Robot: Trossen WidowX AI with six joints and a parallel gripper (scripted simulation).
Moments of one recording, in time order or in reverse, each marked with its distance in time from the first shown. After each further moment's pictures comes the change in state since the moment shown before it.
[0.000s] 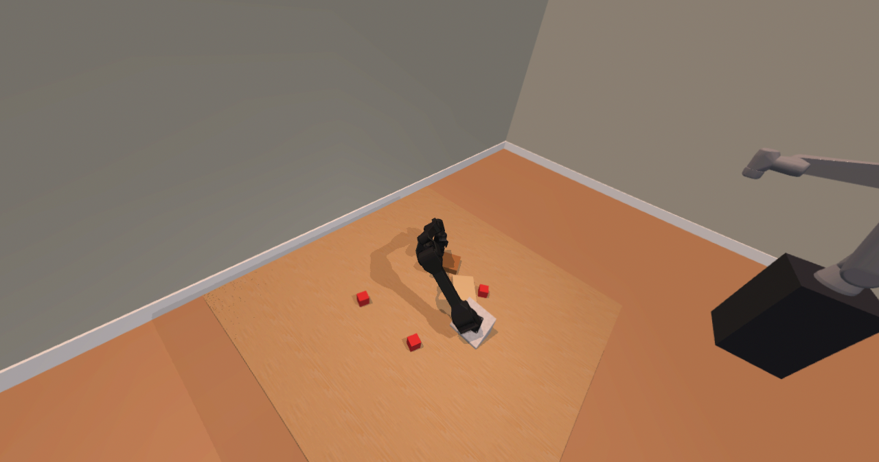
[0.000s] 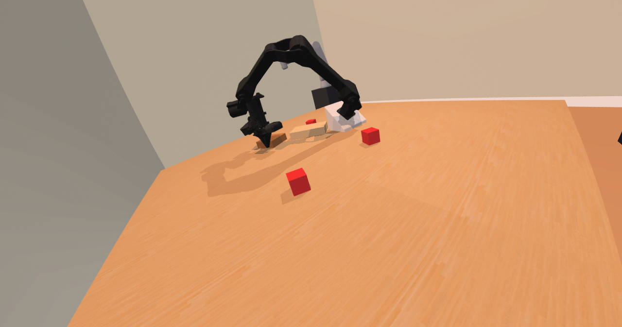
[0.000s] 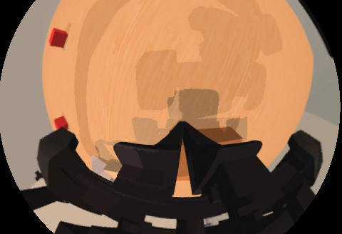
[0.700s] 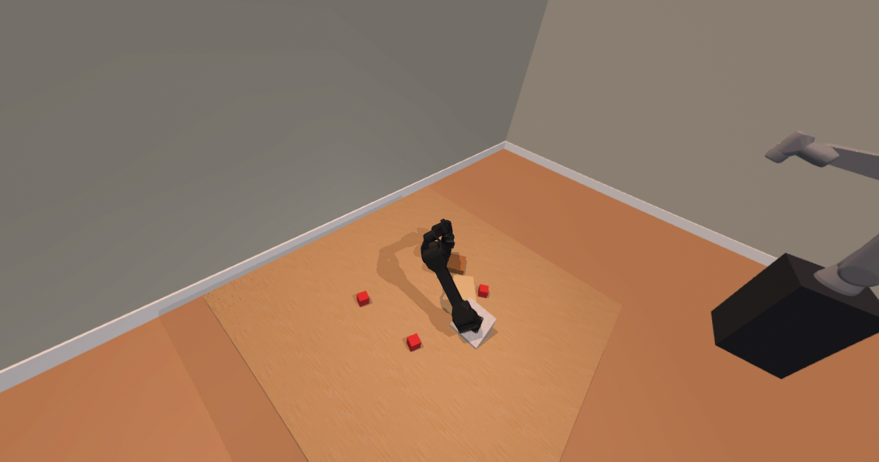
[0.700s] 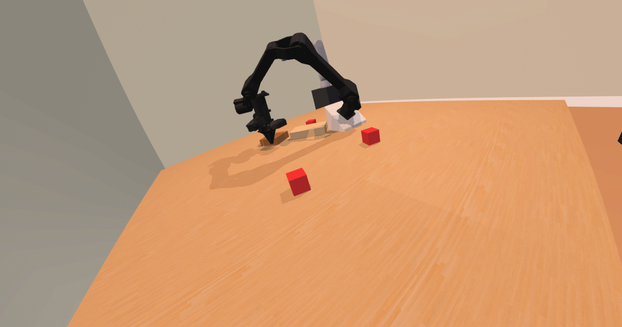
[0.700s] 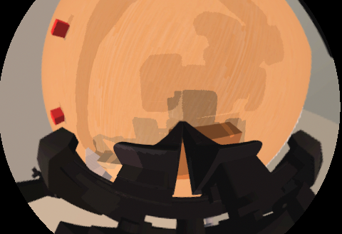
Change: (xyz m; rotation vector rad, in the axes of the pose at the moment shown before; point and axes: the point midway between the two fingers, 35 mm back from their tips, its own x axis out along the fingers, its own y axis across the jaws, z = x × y) arm -0.003 -0.005 -0.034 -0.002 -0.001 -0.008
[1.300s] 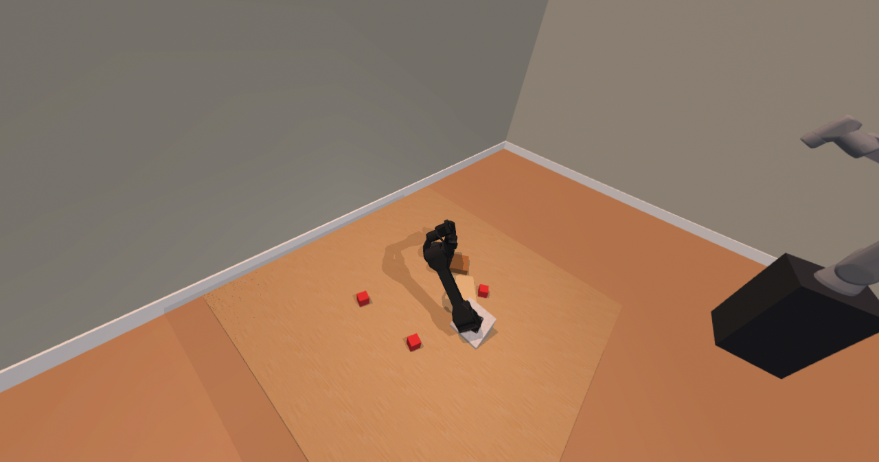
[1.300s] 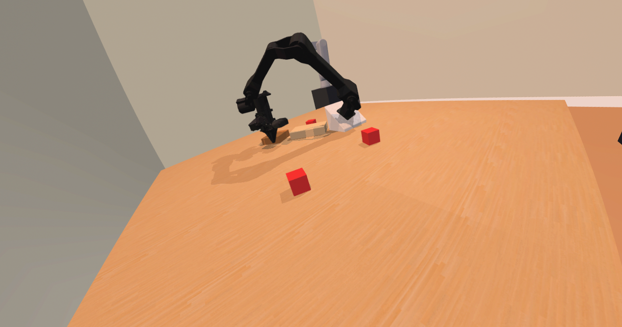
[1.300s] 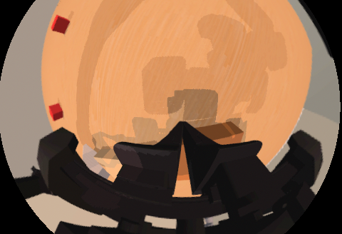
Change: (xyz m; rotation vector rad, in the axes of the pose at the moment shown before) arm 0.000 -0.003 -0.014 -0.002 0.005 0.001
